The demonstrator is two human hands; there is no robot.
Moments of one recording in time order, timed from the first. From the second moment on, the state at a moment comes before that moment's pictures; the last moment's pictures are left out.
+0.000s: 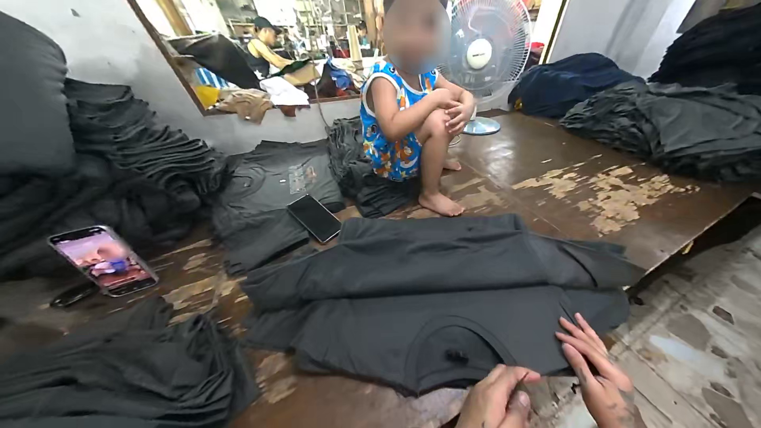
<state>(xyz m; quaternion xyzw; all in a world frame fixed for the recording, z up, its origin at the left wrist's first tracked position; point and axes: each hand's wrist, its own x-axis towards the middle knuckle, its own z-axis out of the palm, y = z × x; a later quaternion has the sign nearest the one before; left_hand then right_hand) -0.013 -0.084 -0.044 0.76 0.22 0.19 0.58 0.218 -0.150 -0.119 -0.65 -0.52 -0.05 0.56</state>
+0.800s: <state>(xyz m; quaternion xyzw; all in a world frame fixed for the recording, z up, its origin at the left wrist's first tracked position) -0.042 -0.090 -0.018 0.66 0.22 0.20 0.69 0.138 -0.171 -0.035 -0.61 -0.67 0.11 0.41</state>
